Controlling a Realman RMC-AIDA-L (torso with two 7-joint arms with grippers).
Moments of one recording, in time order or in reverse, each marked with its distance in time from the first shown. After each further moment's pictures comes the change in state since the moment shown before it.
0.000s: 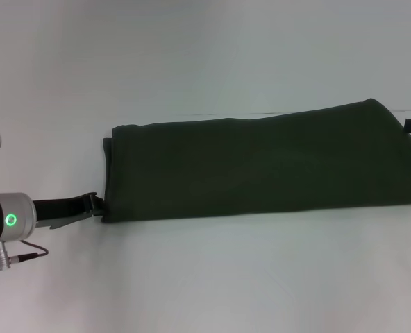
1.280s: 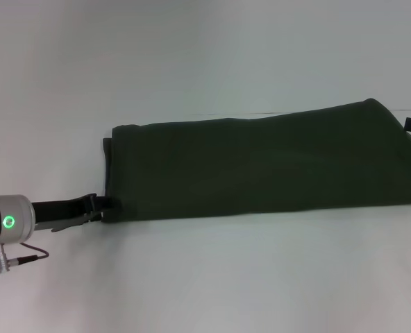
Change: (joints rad) left arm 0.003 0.002 -0.028 0.001 -0.005 0.040 -0.001; right arm -0.007 0.009 0.002 -0.023 0.002 -0.006 0.001
